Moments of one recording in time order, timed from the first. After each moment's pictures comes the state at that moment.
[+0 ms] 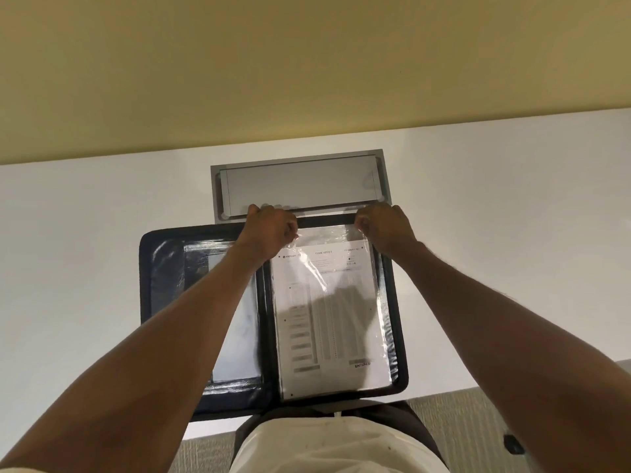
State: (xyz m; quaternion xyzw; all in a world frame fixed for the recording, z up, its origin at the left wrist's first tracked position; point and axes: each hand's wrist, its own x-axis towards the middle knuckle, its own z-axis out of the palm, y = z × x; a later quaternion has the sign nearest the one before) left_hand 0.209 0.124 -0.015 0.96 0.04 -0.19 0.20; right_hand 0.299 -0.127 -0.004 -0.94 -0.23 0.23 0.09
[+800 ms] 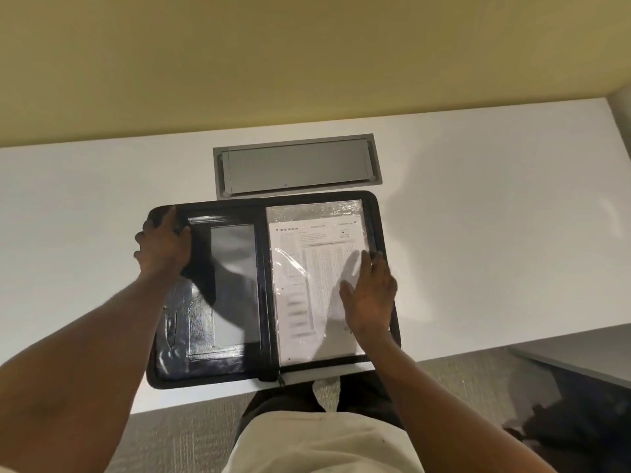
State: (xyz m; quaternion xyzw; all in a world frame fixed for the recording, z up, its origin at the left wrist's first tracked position) left_hand 0.064 0.230 -0.019 0.87 0.43 -0.15 0.19; right_hand 0.081 -0.153 -0.016 -0.98 -0.02 0.17 0.10
